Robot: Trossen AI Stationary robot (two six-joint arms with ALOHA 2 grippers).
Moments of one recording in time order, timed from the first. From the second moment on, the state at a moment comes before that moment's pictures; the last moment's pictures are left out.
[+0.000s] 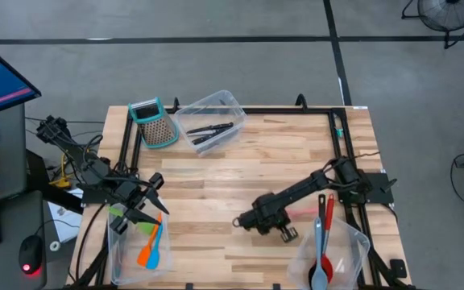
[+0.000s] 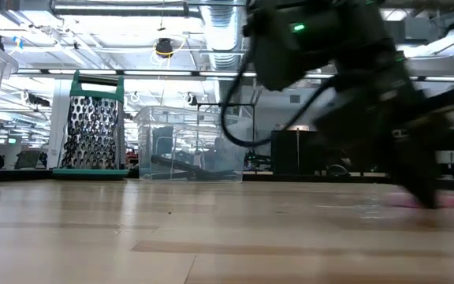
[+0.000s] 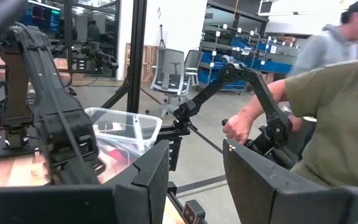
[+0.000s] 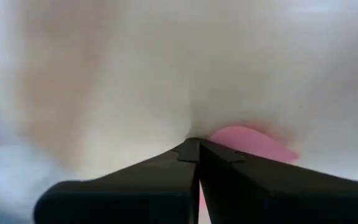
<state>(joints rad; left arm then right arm) -0.67 0.69 0.62 0.13 -0.15 -0.14 0.31 2.16 1.45 -1.20 -0.08 -0.18</state>
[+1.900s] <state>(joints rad) -0.67 0.69 0.62 0.13 -0.16 -0.14 0.13 1.92 1.11 -0.88 -0.04 0.31</state>
